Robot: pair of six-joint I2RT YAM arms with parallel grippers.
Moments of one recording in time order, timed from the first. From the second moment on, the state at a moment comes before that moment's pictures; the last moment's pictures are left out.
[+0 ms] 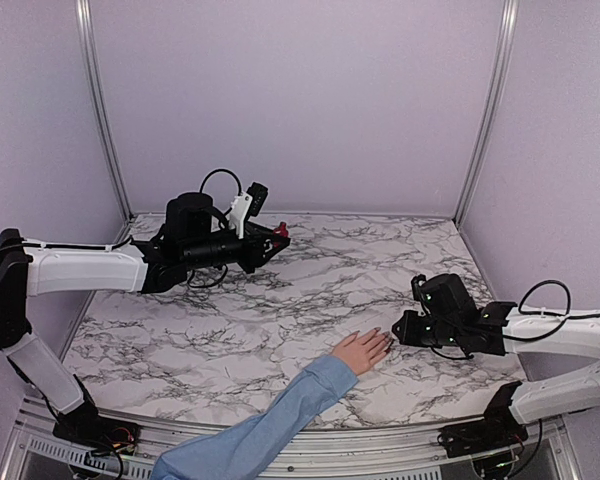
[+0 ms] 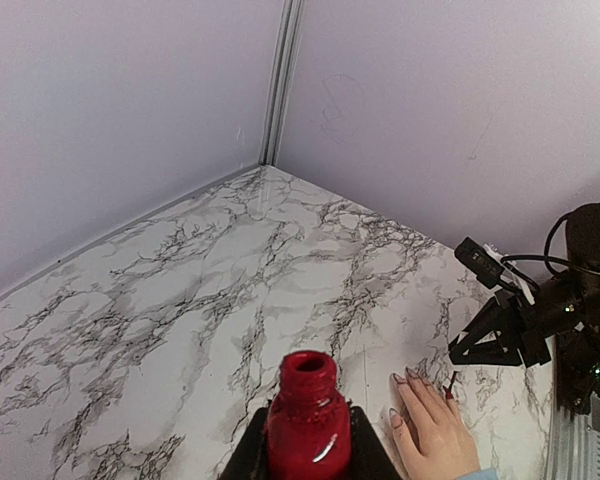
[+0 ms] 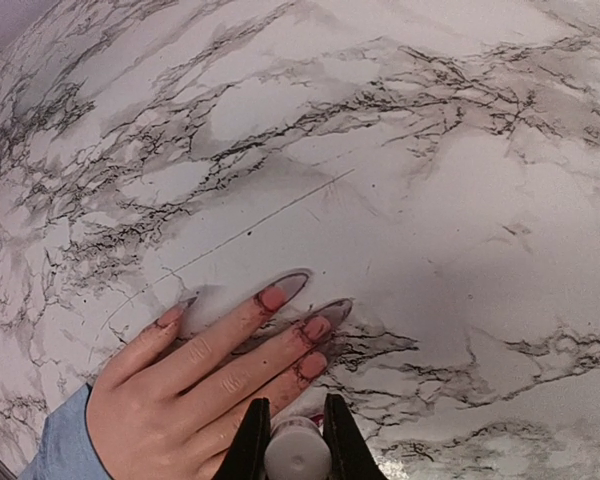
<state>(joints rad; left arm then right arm) -0.75 1.60 1.03 0.36 0.30 -0.14 0.70 1.11 0.48 -0.20 0.14 0.72</state>
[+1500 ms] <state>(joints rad) -0.75 1.60 1.02 0.36 0.30 -0.14 0.71 1.15 0.49 -0.25 0.17 0.73</state>
